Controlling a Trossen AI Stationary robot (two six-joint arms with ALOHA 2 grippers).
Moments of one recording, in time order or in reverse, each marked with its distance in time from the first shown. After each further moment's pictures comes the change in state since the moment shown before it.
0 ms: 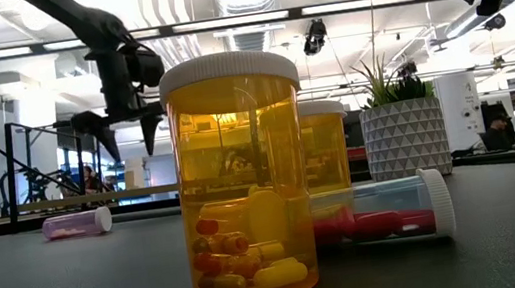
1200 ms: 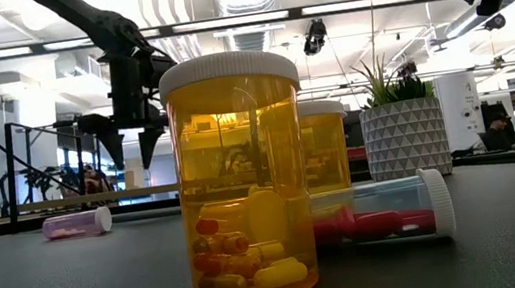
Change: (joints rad) left arm -0.109 0.056 -0.011 -0.016 -0.161 0.043; right arm 0.000 0.000 0.000 0.000 0.000 0.000
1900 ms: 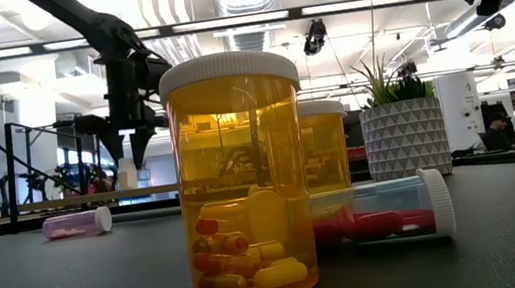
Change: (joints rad) left arm 0.057 -0.006 0.000 0.001 0.004 0.045; right arm 0.000 0.000 0.000 0.000 0.000 0.000
